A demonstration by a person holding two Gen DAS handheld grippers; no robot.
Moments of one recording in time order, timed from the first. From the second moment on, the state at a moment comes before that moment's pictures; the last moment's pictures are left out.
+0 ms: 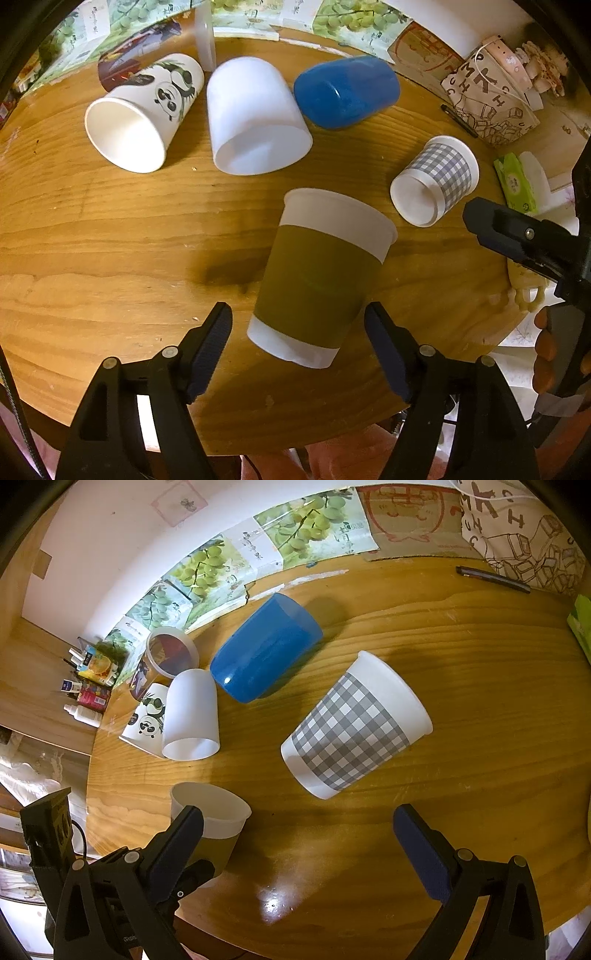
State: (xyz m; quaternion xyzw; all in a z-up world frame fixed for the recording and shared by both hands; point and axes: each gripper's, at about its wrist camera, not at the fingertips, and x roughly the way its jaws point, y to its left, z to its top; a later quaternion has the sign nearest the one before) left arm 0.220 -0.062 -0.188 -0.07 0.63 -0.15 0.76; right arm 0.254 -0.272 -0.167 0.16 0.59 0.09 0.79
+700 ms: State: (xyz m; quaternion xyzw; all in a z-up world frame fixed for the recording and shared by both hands) left arm 0.205 -0.041 -0.166 -0.06 0.59 -0.16 0.79; right arm 0.243 -0.258 -0.169 0.24 0.60 0.09 0.76
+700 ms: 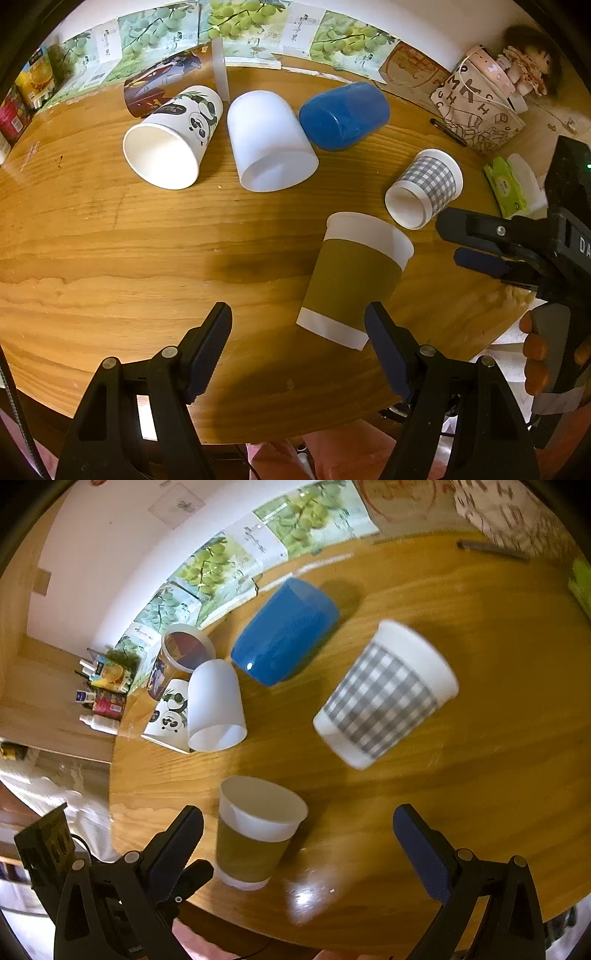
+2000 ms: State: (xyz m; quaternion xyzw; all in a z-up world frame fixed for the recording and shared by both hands) left arm 0.200 0.017 -0.168 -0.05 0.58 -0.19 0.79; right arm 0.263 -0.201 -0.223 0.36 0.65 0.07 0.67
